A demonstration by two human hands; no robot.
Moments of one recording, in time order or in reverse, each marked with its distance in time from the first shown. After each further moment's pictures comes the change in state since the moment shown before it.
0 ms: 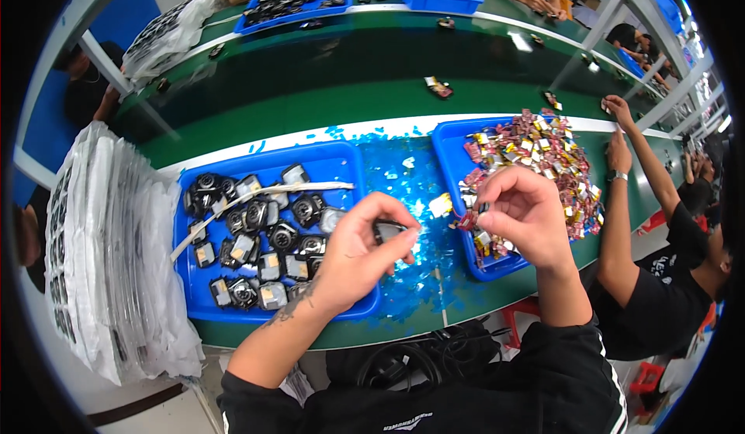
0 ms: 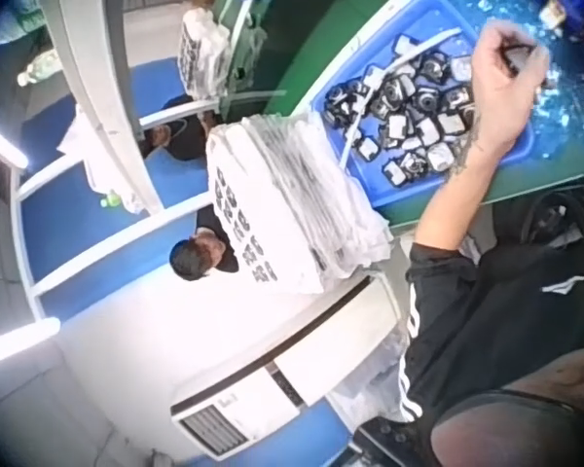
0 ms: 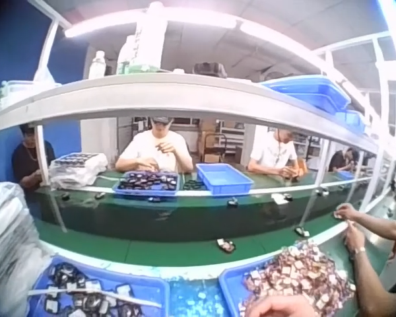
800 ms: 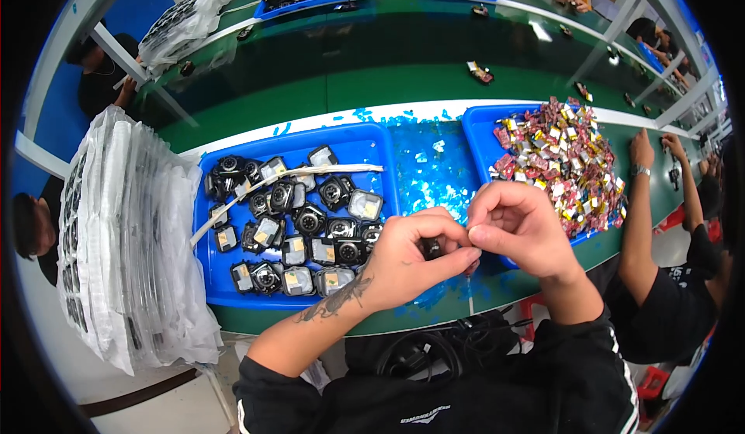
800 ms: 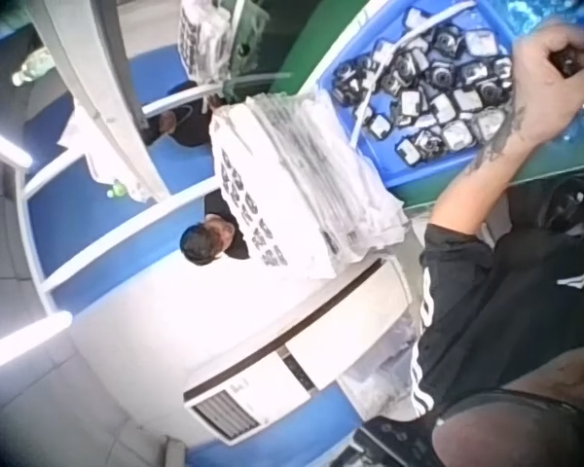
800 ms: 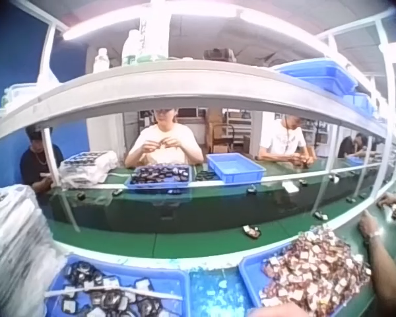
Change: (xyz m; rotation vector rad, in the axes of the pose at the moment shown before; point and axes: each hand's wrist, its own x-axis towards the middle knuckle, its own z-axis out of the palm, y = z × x) left_hand -0.009 -0.011 0.011 0.143 -0.106 0.077; right_hand -0.003 0.013 0.034 0.144 -0.193 0.145
